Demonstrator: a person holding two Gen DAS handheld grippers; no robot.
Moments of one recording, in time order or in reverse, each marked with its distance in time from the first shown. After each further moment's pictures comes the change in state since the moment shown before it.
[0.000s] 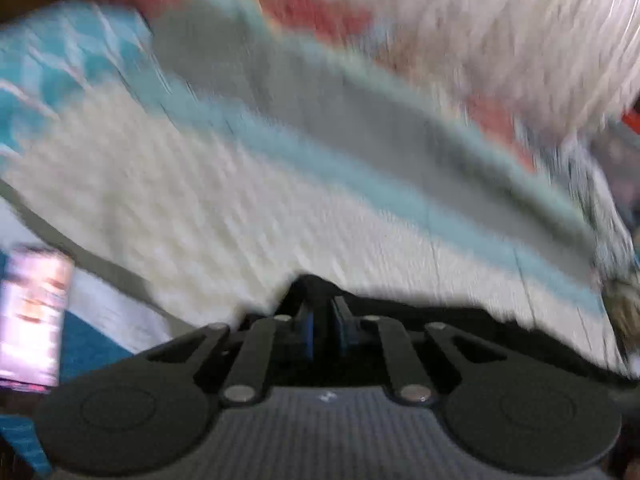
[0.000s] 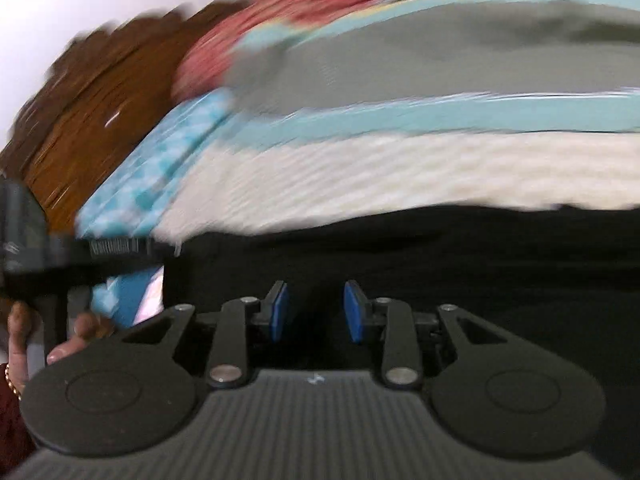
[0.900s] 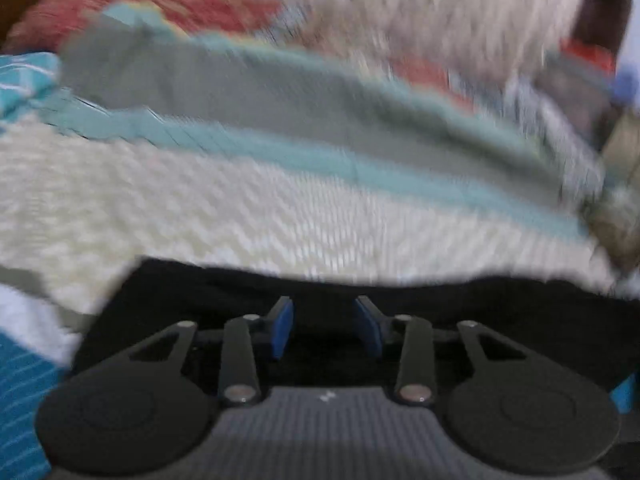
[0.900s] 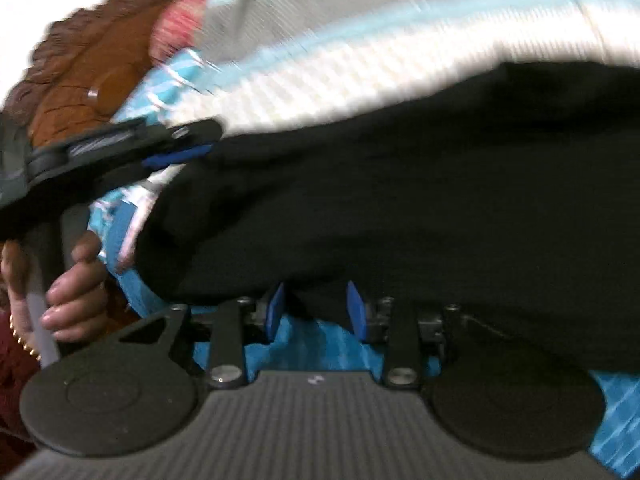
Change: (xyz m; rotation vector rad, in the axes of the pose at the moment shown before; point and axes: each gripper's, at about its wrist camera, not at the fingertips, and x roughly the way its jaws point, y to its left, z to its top) left arm 0.069 -0.081 -0.049 0.264 0.117 -0.098; right arm -0.016 -0.066 -0.072 0.157 0.110 -0.062
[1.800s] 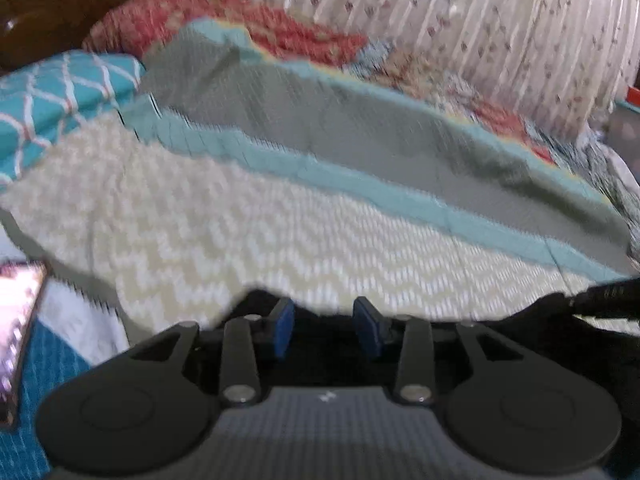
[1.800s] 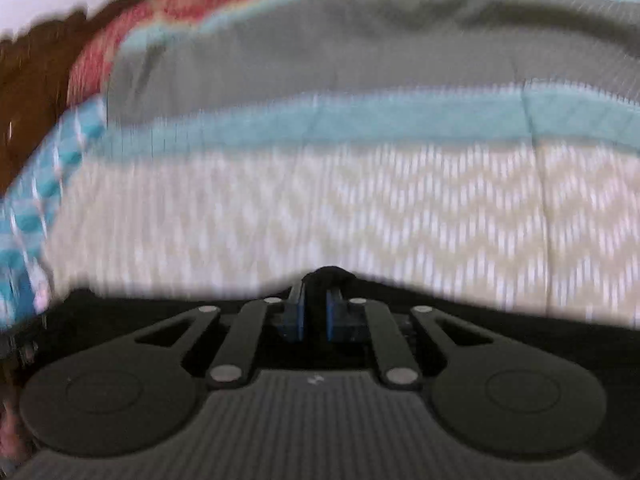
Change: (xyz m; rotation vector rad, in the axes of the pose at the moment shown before) left arm -0.013 0.040 0.015 -0.158 -0.176 0.201; right arm 0.025 -0.030 0.157 -0.053 -0.137 -0.210
